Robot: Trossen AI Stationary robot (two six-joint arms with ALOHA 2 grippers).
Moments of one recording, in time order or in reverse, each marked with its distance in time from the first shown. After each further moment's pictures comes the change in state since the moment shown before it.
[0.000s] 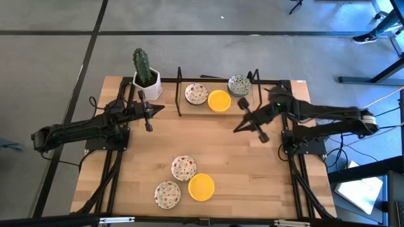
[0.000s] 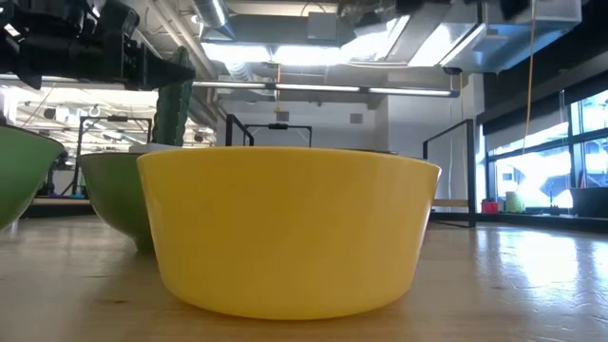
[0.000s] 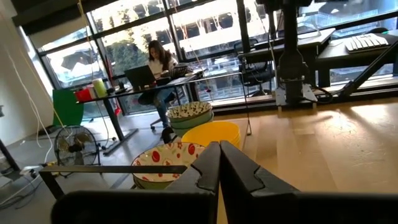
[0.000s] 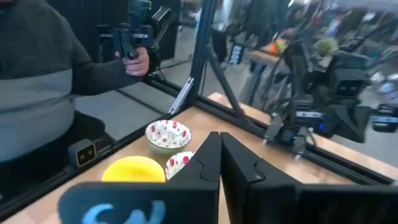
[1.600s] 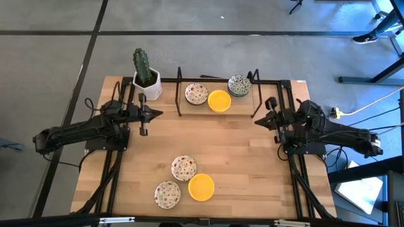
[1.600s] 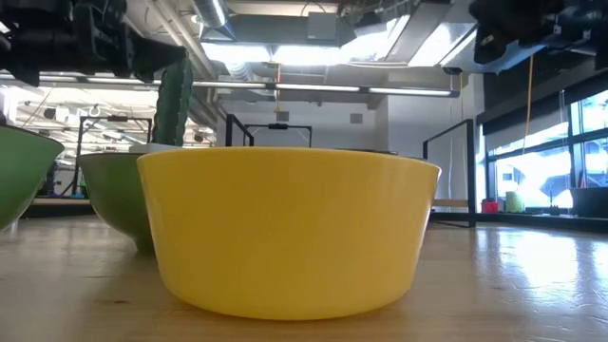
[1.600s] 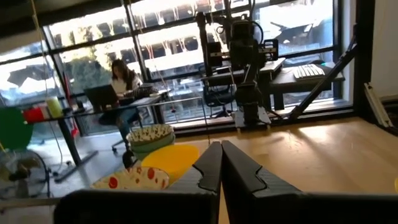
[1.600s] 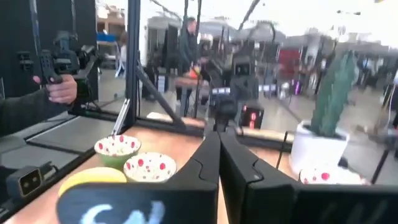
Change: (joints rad) left arm 0.000 -0.087 0.000 -0.027 0.183 -0.067; right arm -0.119 -0.616 -0.511 0.122 0.227 0.236
